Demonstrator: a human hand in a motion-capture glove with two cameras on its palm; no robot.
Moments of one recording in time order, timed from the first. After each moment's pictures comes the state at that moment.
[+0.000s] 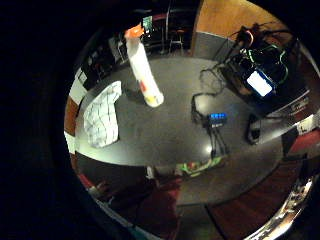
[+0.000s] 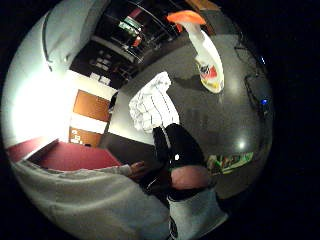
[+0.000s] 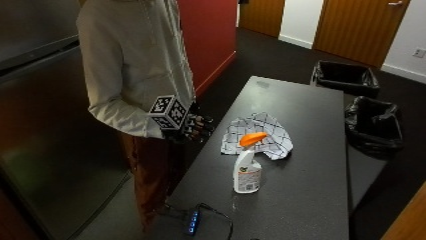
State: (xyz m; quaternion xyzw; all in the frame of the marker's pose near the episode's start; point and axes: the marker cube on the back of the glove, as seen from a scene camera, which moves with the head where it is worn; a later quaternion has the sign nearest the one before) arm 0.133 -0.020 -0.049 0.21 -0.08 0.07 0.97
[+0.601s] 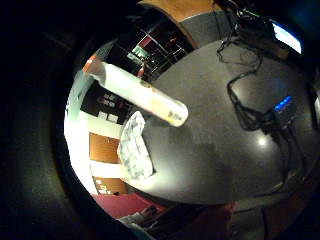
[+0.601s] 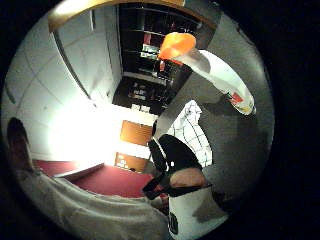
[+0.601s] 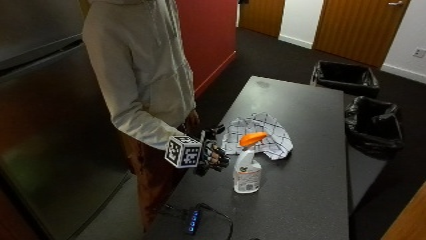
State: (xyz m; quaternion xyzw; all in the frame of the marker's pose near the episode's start) arm 0.167 -0.105 0.011 0.27 -0.38 0.16 0.87
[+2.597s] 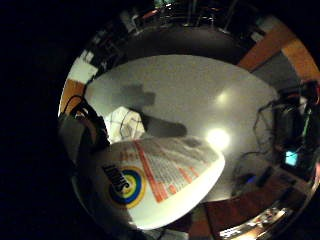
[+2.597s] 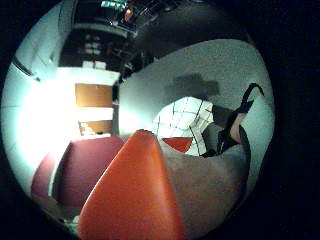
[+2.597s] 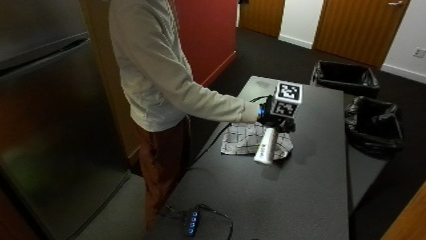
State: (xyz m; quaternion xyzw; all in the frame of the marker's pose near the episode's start) arm -0.015 -0.350 -0.036 -0.01 -0.04 0.01 1.00
